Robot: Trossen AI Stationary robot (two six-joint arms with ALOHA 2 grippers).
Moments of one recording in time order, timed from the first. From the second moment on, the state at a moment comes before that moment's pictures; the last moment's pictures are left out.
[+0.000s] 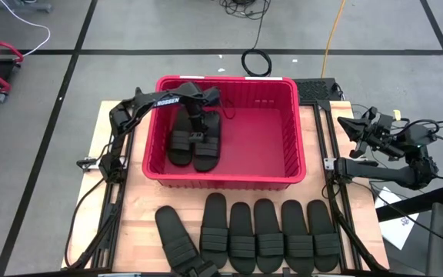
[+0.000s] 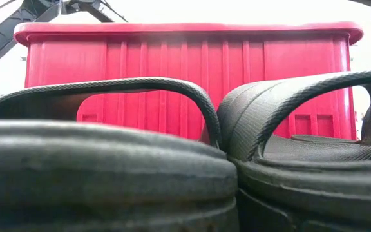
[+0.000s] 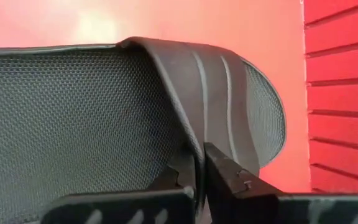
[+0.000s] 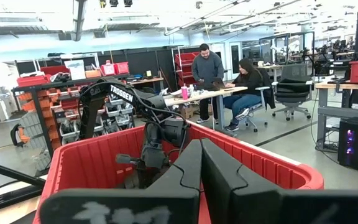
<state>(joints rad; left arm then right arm) 0.59 2.10 1.68 -1.22 0.50 0.70 -0.12 0.01 0.76 -0.64 0.36 0.09</state>
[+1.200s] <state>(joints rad) 0.62 2.08 1.68 -1.27 0.45 0.72 -0.12 0.01 0.76 -0.64 0.36 0.13</state>
